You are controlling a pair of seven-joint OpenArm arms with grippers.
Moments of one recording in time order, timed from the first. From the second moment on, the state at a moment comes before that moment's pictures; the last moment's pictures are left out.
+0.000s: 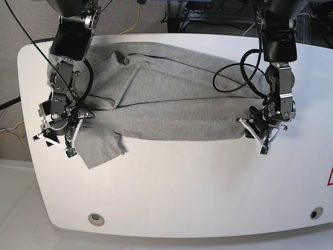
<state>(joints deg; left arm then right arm) -13.3 -13.1 -5.5 71.0 -10.4 -18.7 43.3 12.8 10.9 16.2 84.3 -21.9 31.4 -49.5</state>
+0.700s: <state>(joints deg) -9.5 -11.3 -5.6 82.8 -10.7 -19.1 52.7 12.8 10.9 16.2 84.3 -22.0 31.4 -49.9</state>
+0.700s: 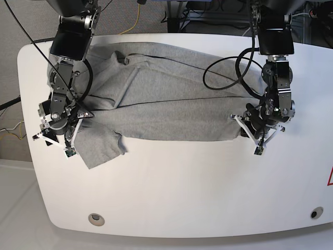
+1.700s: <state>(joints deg) 5.2 -11.2 -5.6 94.1 -10.6 -19.1 52.7 13.0 10.8 16.2 84.3 -21.9 31.4 -49.9</state>
